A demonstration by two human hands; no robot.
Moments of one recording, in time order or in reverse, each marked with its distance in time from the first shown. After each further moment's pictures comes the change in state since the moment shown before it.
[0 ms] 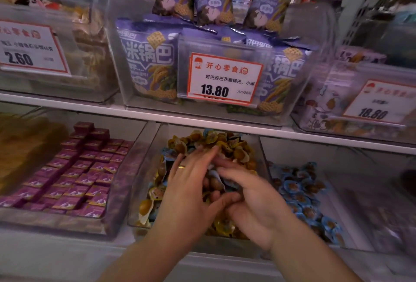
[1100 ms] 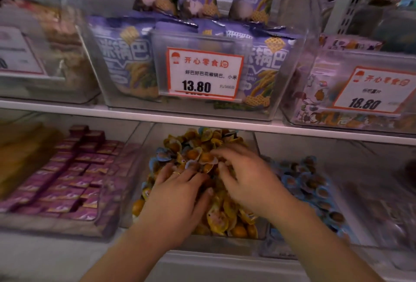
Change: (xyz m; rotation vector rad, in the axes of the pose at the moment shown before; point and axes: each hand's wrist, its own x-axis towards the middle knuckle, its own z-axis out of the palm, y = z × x) left_hand 0.001 -0.019 -0.006 0.546 -0.371 -0.026; right_hand 0.039 -0.018 -0.049 -1.728 0.063 -0.728
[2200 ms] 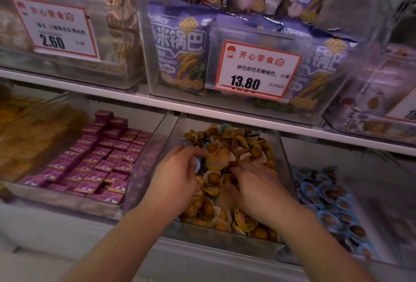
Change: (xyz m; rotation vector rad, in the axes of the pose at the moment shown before) left_hand 0.007 -0.037 -0.005 -0.455 0.313 -0.241; right_hand 0.004 -0.001 0.037 -0.338 -0.290 0.039
